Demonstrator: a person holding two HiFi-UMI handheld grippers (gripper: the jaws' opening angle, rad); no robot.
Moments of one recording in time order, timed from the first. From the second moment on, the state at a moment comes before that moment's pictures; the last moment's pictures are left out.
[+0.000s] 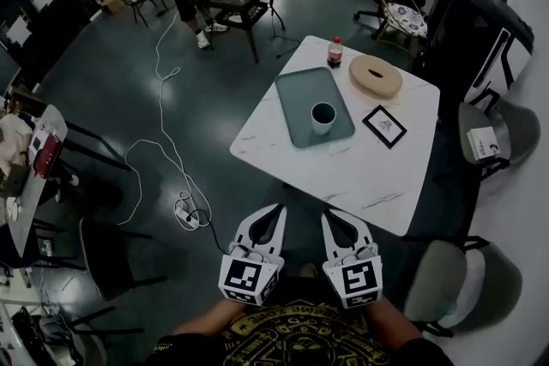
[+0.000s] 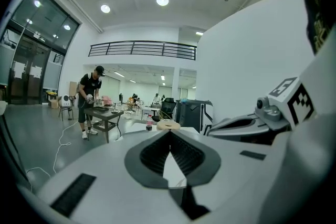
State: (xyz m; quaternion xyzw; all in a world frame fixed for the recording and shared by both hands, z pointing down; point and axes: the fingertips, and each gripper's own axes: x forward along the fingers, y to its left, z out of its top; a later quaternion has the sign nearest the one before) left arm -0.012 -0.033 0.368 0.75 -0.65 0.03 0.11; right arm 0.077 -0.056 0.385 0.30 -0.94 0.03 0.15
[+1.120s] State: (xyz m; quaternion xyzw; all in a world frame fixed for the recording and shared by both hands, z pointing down) left arm 0.003 0.037 0.387 0.71 -0.69 0.05 0.10; right arm 0.085 0.007 0.408 0.25 -0.95 0.04 0.16
